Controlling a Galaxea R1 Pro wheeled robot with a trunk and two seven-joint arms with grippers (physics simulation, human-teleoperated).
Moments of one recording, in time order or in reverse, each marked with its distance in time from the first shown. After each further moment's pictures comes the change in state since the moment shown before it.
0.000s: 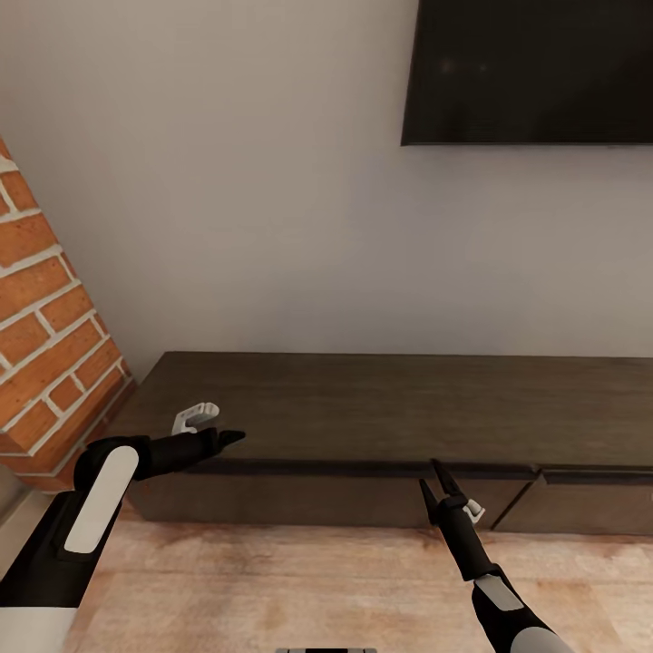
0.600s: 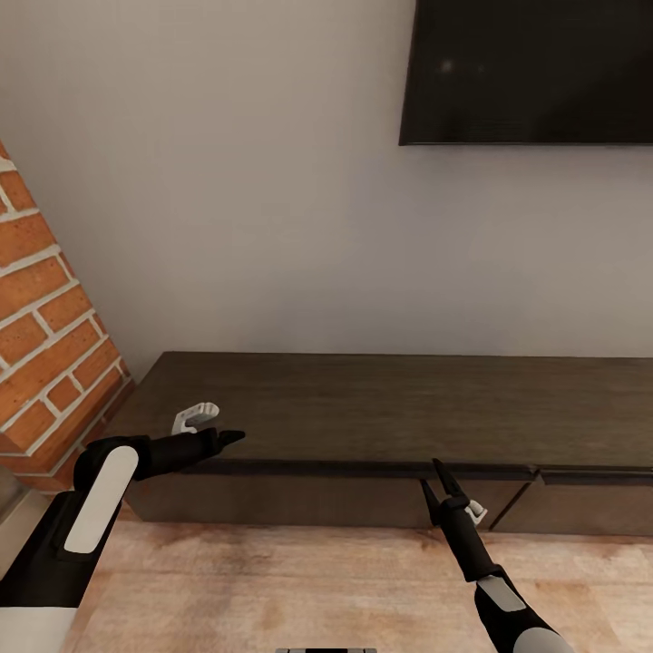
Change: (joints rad) left arm 0.000 0.000 0.001 0.000 0.000 0.000 0.000; right arm 0.000 -0.009 0.000 0.006 0.001 0.000 -0.002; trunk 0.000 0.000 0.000
